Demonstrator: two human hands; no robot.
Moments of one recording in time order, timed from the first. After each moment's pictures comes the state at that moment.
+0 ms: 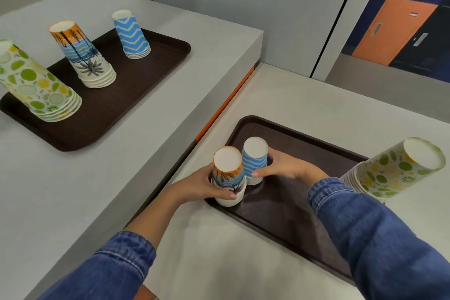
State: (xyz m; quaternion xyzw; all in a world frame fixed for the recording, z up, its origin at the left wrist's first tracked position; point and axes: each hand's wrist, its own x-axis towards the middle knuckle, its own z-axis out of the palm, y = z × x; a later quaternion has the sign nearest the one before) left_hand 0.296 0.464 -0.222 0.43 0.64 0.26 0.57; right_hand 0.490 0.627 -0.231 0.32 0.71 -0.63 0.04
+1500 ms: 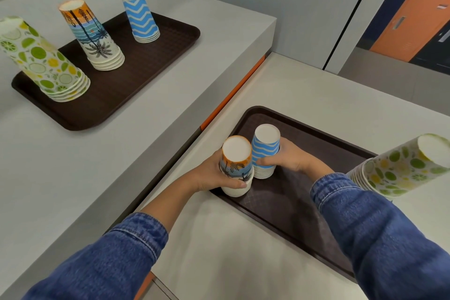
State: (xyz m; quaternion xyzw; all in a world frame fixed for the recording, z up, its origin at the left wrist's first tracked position) left_hand 0.319 0.472 -0.226 0.44 0.63 0.33 0.54; right_hand 0.489 0.628 -0.238 0.32 0.72 -0.62 -0.03
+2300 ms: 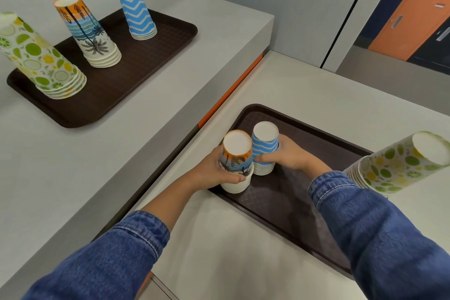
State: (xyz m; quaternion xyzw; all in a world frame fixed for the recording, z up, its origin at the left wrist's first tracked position) left_hand 0.326 0.474 -0.231 0.43 0.65 0.36 0.52; right_hand 0.494 0.632 -0.242 0.33 0.72 -0.60 -0.05
